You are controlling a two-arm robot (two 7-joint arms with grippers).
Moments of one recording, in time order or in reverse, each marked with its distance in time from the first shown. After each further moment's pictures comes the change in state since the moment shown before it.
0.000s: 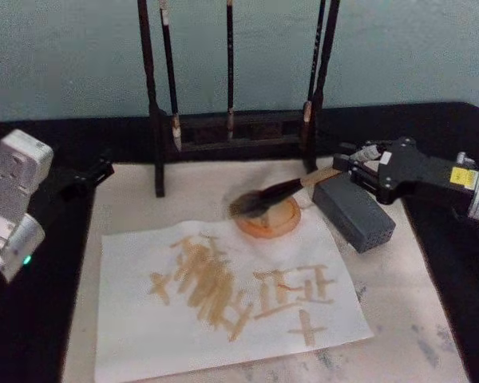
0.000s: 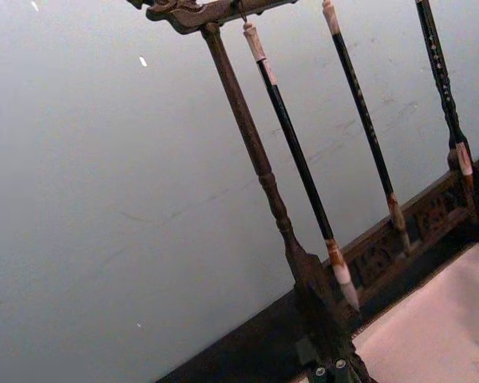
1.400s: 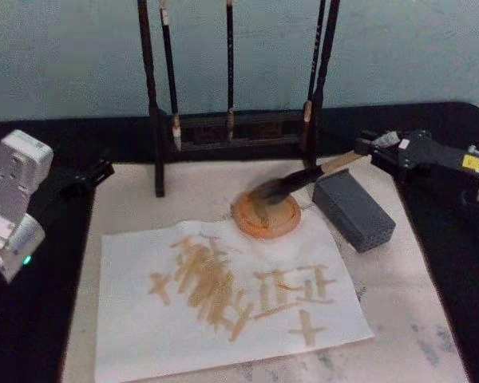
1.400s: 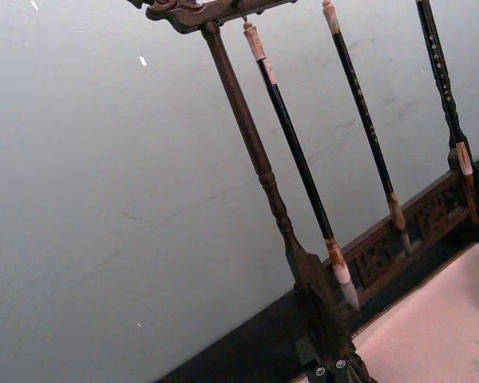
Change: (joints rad) left arm 0.000 0.000 0.000 0.000 0.000 0.000 0.000; right arm 0.148 -0.062 -0.050 0.304 0.066 -0.031 0.116
